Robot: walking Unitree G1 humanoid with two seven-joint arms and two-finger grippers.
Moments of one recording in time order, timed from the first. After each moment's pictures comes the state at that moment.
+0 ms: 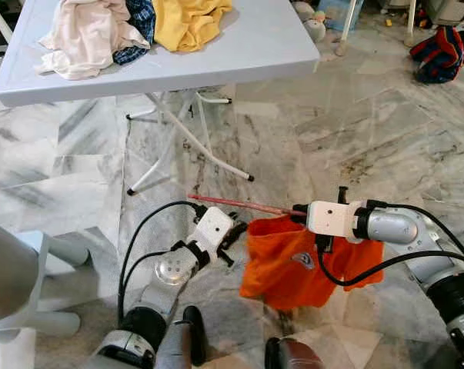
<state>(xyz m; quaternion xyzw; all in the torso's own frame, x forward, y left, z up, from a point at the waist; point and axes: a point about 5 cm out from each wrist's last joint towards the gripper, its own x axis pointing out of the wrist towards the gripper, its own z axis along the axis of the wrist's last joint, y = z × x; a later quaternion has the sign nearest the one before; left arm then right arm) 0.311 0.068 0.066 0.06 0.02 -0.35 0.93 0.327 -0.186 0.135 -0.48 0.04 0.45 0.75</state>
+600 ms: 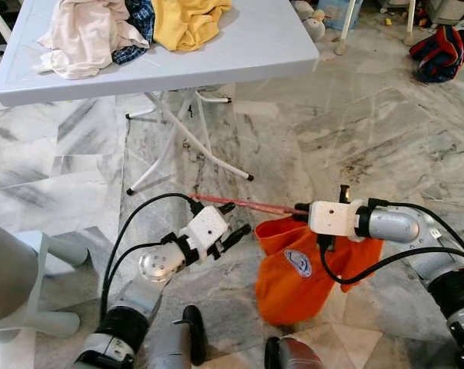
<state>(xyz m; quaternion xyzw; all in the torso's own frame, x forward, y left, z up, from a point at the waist) 0.305 0.097 0.082 0.21 -0.04 -0.42 0.88 0.330 -0.193 0.132 -0.50 0.05 0.46 0.74</state>
